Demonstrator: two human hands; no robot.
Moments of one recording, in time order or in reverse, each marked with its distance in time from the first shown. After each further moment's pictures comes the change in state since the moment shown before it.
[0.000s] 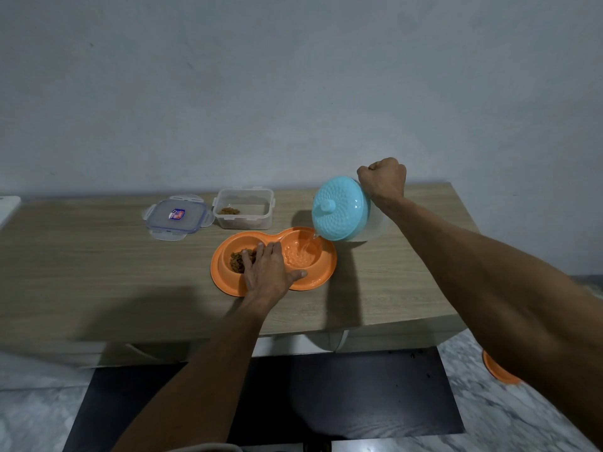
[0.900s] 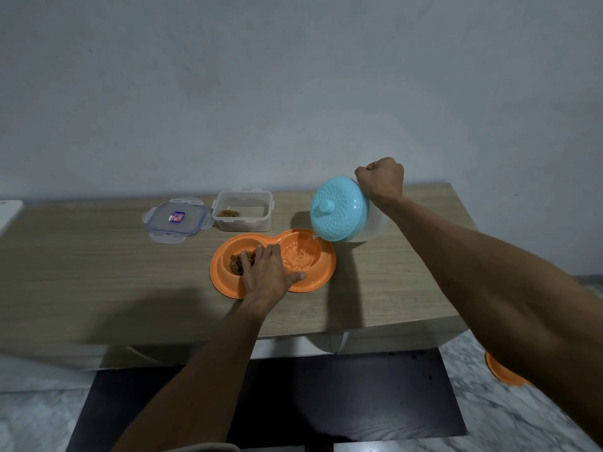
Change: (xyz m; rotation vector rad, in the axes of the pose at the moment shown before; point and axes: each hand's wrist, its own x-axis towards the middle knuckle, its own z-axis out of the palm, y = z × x) left_hand -0.002 0.001 -0.003 0.014 -0.005 0.004; right_hand 0.003 -0.001 -0.003 0.010 -0.035 -0.015
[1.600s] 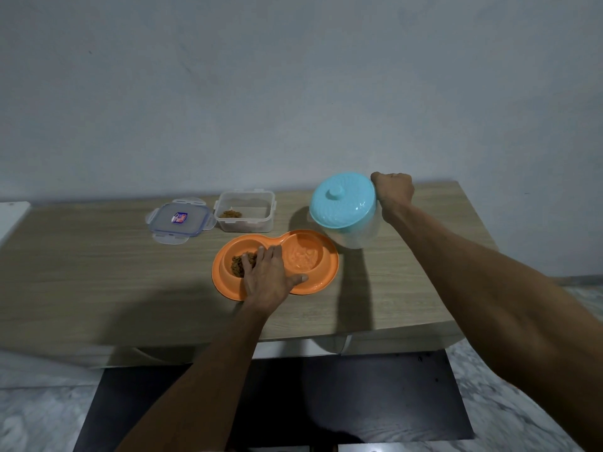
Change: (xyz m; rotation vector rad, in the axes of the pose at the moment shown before) left_hand -0.001 0.001 -0.001 0.004 0.002 -0.007; right_hand 0.010 0.029 0.014 0.455 0.049 0.380
